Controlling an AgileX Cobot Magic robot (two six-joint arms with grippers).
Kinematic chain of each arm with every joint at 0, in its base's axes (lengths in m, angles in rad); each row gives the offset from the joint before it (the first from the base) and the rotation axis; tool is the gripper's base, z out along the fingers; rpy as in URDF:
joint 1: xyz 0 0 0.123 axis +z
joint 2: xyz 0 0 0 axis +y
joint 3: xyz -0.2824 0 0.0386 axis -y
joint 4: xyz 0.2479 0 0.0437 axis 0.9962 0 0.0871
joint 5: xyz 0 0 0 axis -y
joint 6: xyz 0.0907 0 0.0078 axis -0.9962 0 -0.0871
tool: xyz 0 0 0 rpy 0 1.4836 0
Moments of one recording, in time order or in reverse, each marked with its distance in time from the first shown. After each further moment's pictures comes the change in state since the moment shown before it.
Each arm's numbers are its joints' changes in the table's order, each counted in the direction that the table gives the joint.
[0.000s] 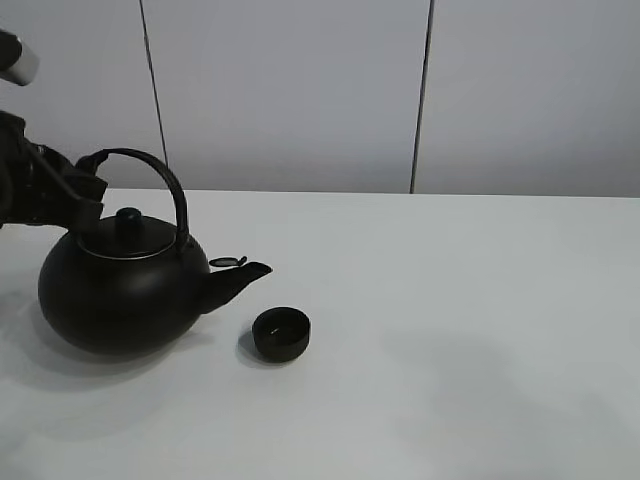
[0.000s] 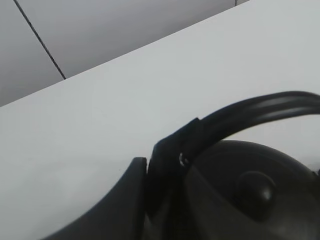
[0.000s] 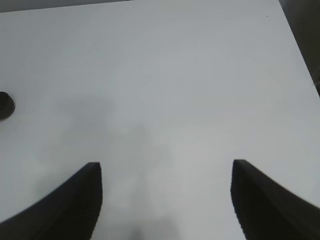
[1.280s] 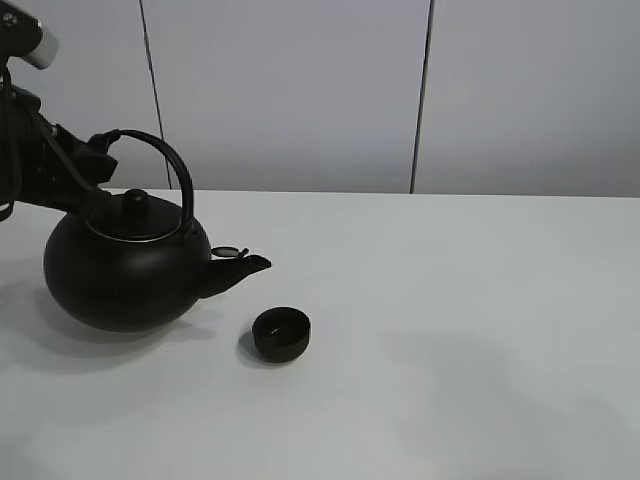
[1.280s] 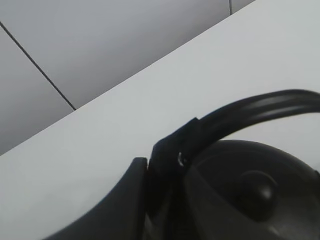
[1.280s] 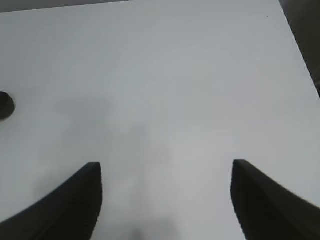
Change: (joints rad) left arm -0.012 0.003 0.055 0.011 -0.013 -0.116; right arm 0.000 0.000 0.000 0.000 0.002 0.000
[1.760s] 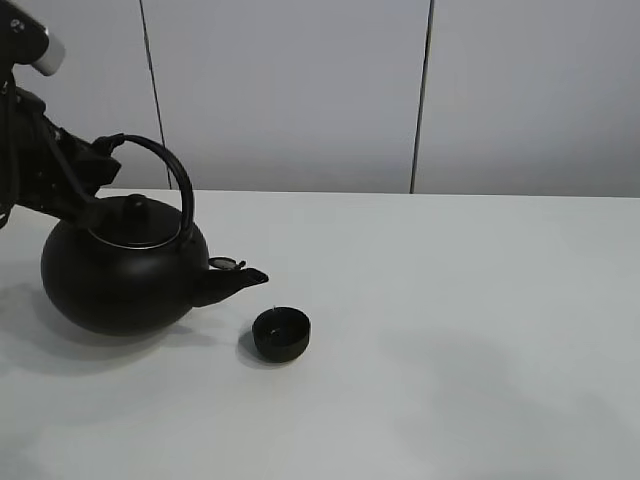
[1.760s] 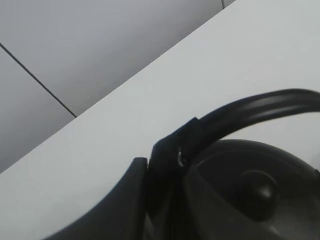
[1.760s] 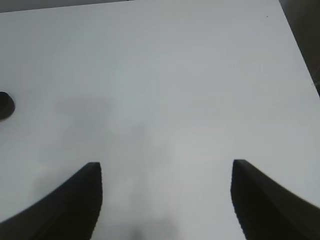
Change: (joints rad) left arm 0.000 0.000 0.000 0.037 0.000 -0.050; right arm 0.000 0.000 0.000 0.000 -0.001 0.000
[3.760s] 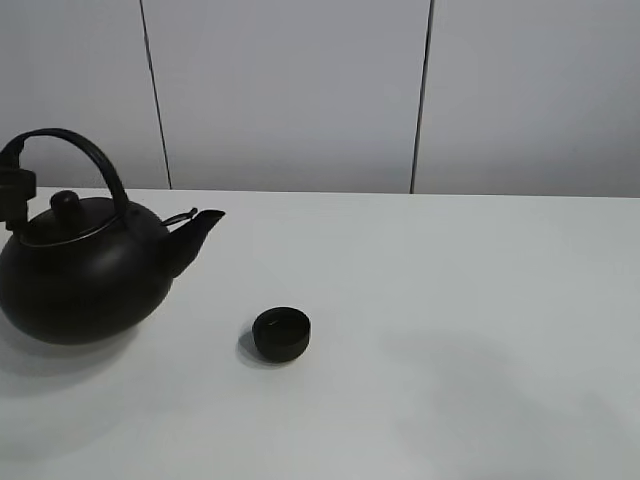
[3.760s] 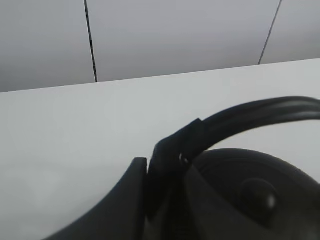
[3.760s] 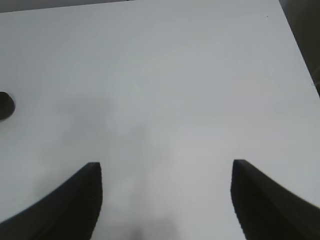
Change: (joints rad) left arm 0.210 0.000 -0.273 0.010 0.441 0.358; right arm 0.000 0.000 0.000 0.000 0.001 0.000
